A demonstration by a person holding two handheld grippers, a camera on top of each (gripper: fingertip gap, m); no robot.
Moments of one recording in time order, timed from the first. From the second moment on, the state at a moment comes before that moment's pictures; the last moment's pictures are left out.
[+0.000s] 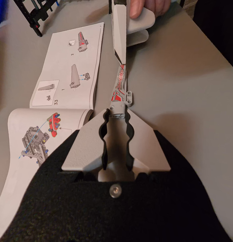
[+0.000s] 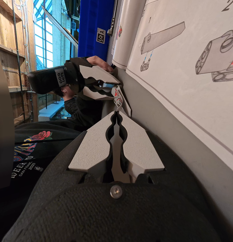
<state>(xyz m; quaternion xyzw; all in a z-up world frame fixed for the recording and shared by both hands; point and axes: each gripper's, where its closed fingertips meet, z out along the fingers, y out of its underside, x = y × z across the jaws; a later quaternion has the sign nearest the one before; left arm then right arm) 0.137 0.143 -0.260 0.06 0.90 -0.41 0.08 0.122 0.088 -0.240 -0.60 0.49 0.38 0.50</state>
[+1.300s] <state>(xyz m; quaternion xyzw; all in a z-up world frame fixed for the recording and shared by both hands) 0.147 0.142 -0.248 0.15 0.86 -0.44 0.23 0.127 0.085 -0.240 -0.60 0.50 0.36 0.52</state>
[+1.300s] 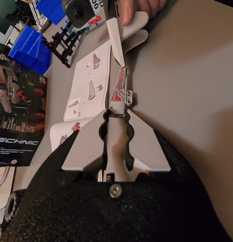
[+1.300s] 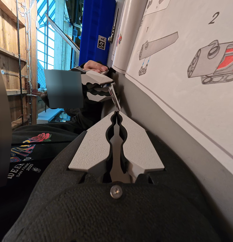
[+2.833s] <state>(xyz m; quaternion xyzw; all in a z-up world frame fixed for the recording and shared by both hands) 0.154 0.150 -0.212 0.05 0.82 -0.55 0.16 0.137 0.087 -0.209 -0.57 0.45 0.33 0.61</state>
